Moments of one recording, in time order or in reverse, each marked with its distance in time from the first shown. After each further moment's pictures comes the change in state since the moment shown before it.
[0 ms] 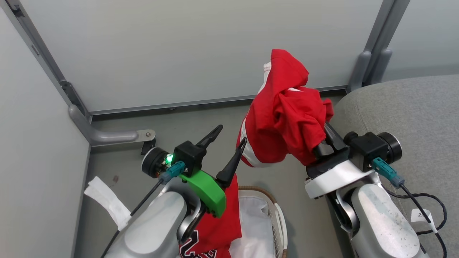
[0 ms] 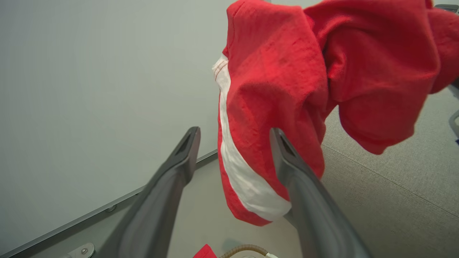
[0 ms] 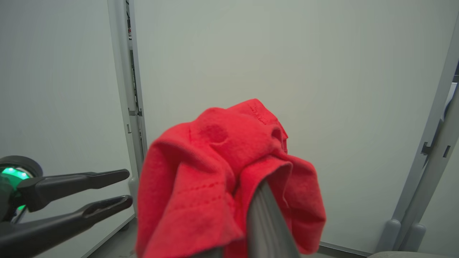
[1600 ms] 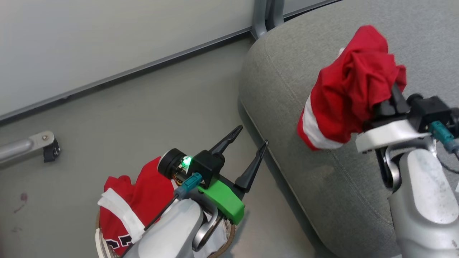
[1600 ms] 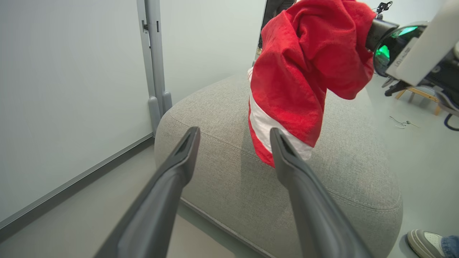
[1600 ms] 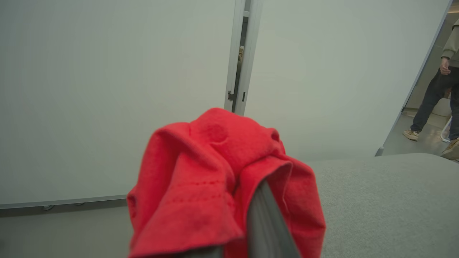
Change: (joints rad) left arm 0.097 -0.056 0.053 -0.137 0.133 0.000 0.000; right arm -0.107 -0.001 -0.309 0.071 -0.133 0.000 0.000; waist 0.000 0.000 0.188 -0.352
